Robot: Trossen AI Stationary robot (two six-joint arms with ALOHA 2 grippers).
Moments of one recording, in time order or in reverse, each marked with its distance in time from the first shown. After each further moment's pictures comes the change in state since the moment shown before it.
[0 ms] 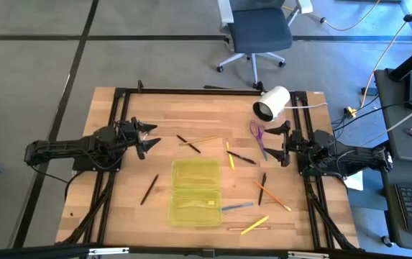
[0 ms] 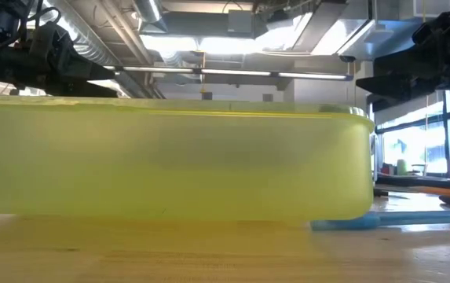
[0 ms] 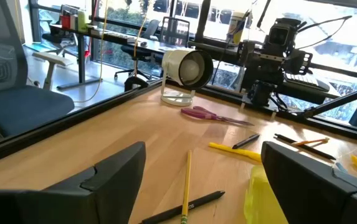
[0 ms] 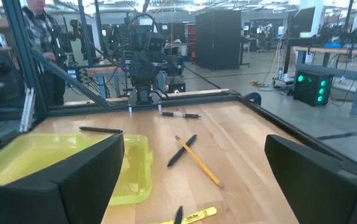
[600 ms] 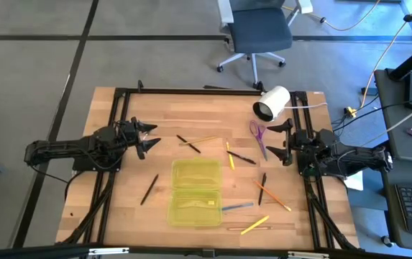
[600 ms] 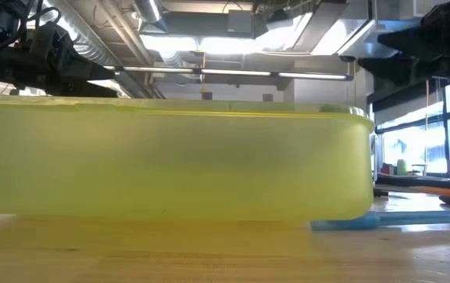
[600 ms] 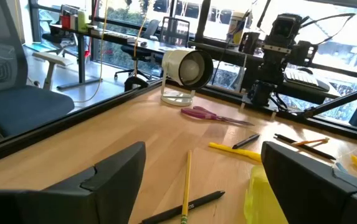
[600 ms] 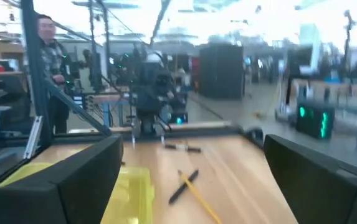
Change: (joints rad) left arm 0.000 0.000 0.000 0.000 0.000 0.000; right arm 0.000 0.000 0.000 0.151 -0.035 -0.055
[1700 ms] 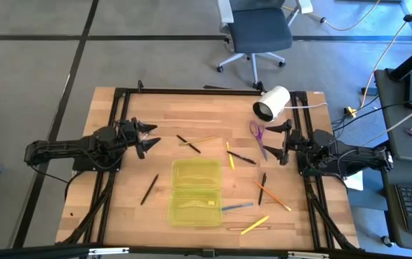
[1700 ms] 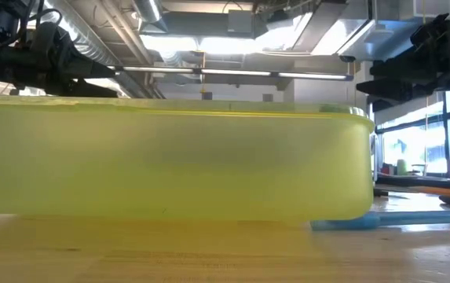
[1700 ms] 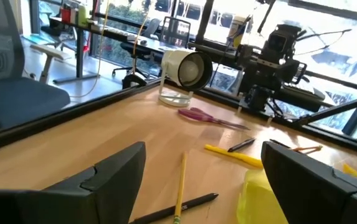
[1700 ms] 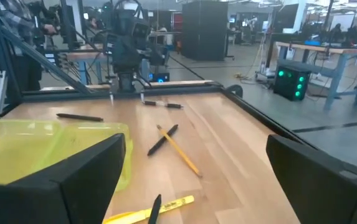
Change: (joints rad) left arm 0.000 0.000 0.000 0.005 0.000 -0.065; right arm 0.000 0.008 0.025 -0.217 0.108 0.010
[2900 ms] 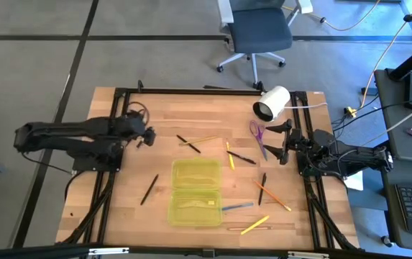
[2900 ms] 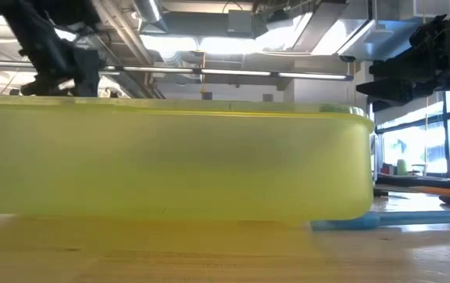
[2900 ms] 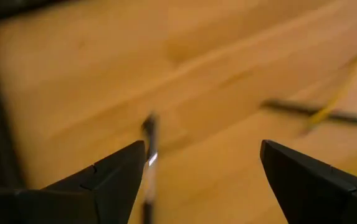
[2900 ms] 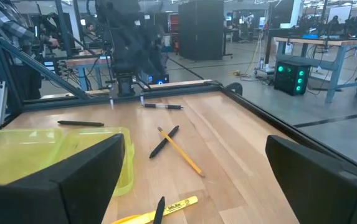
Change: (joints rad) left arm 0.055 0.732 0.587 -0.919 -0.224 -0.581; right arm 0.000 0.000 0.000 0.002 0.007 0.055
